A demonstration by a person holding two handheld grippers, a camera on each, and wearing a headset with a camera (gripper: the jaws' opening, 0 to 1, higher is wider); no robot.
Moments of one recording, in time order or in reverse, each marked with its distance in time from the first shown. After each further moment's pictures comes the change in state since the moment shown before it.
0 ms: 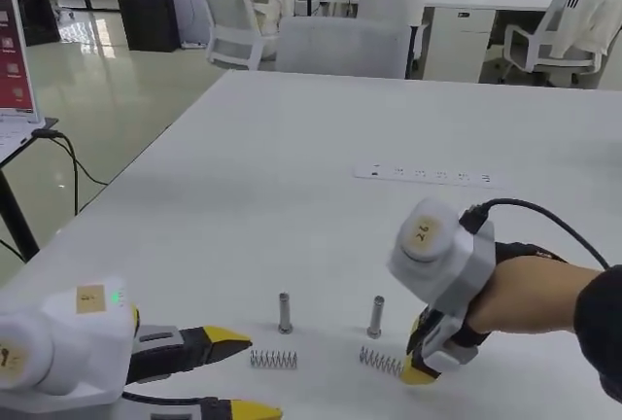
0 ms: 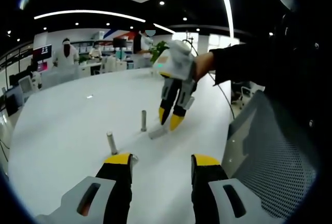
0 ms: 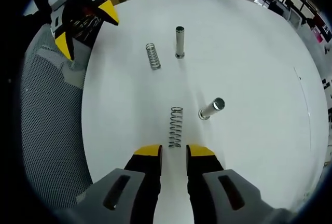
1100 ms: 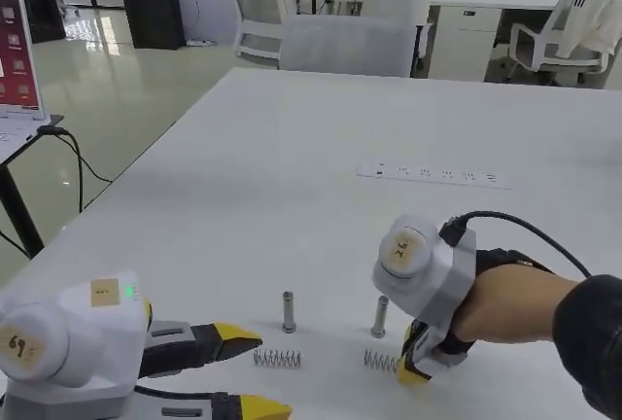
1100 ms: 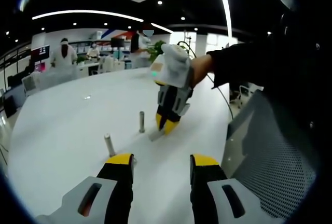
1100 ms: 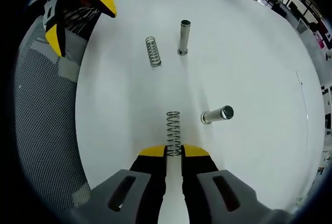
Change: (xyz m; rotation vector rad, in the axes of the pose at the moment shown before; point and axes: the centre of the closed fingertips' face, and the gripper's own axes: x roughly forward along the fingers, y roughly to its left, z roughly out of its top) left arm 0.004 -0.001 0.003 0.011 0.006 -0.018; right arm 0.007 0.001 0.003 -0.041 0.052 -0.029
